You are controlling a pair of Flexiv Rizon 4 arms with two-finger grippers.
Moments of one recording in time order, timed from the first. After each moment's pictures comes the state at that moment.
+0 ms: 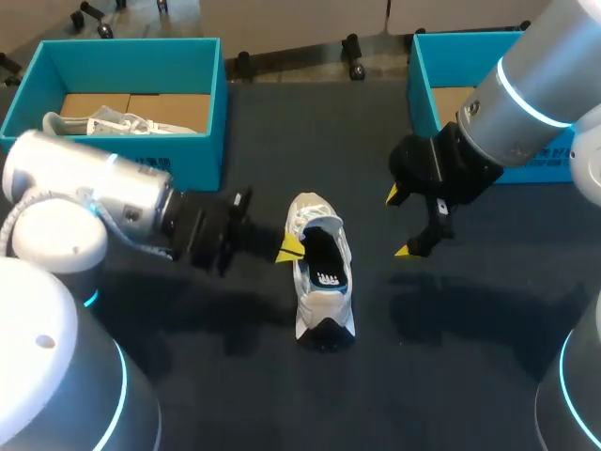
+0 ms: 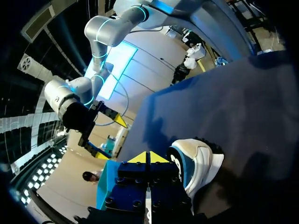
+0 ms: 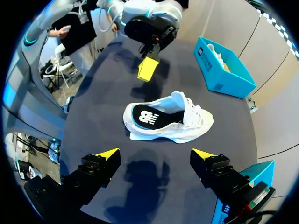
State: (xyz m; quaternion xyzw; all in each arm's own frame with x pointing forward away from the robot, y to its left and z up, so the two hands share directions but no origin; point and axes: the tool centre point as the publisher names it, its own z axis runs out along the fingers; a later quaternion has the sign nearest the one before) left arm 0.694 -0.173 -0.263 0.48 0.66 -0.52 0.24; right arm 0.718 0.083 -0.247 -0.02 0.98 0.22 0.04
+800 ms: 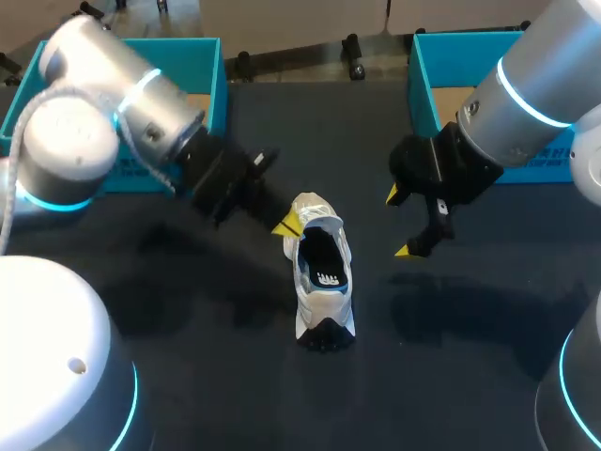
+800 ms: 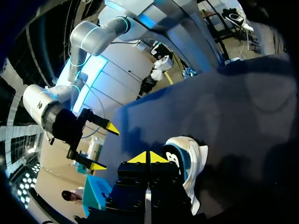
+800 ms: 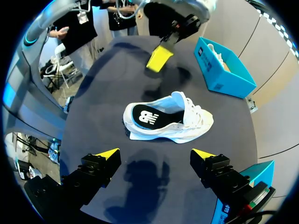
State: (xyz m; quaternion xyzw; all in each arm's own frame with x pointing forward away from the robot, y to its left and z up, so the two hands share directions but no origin) left arm 0.714 -0.173 -0.233 0.59 0.64 -0.47 0.12; right arm 0.718 0.083 -0.247 -0.02 0.98 0.22 0.04
